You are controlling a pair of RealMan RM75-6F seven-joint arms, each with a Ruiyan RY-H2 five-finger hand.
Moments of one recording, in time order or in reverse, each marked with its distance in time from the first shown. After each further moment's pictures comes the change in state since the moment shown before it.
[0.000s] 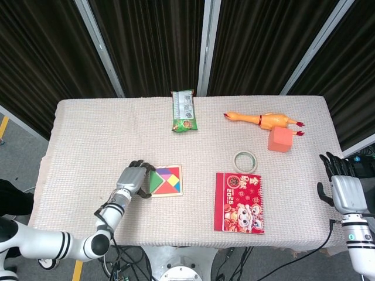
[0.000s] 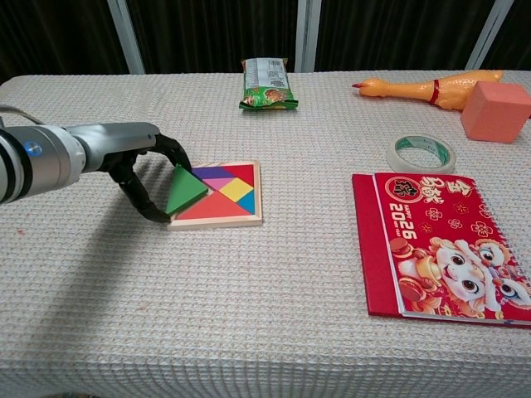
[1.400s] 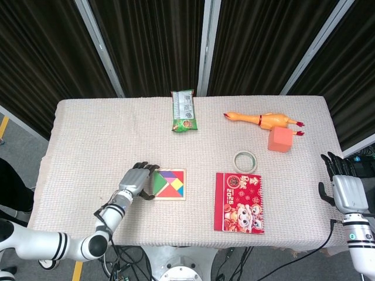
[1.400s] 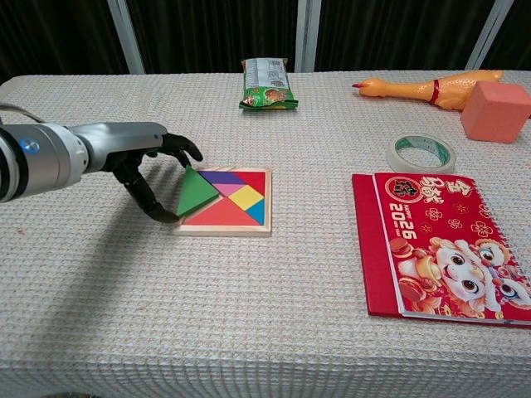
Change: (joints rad) left arm 0.013 0.029 -0.007 -0.033 0.043 -0.049 -0.041; right arm 0.000 0.002 0.003 0.006 0.010 -0.007 0.002
